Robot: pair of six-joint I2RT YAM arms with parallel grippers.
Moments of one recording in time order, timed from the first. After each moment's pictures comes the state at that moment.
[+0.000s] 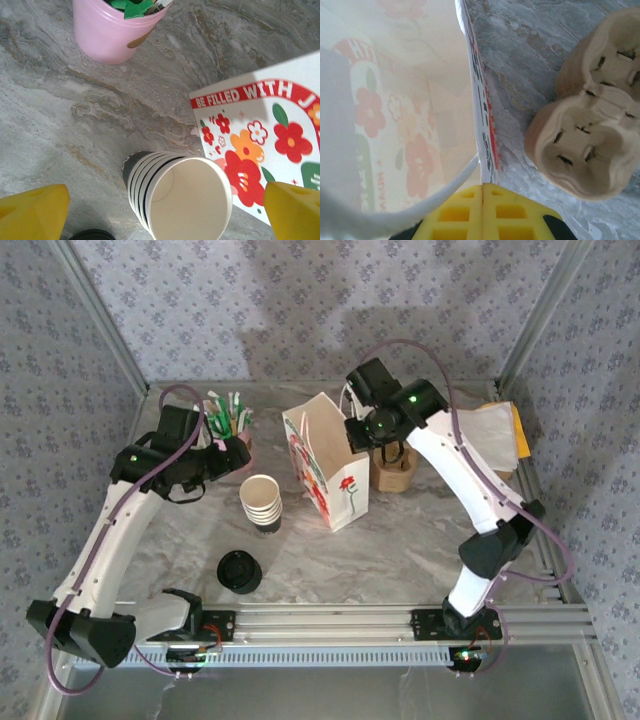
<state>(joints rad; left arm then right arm) -0.33 1.16 1.35 -1.10 0.05 -0.68 0.63 1.69 1.99 -1.34 0.10 0.26</state>
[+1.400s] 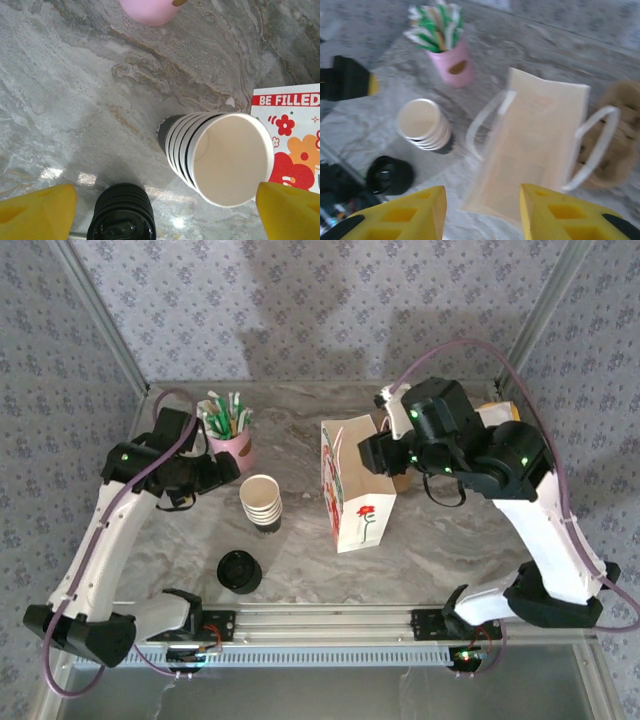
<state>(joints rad) -0.33 1.15 1.43 -1.35 0.00 -0.69 0.89 1.41 2.13 -1.40 0.12 0.29</state>
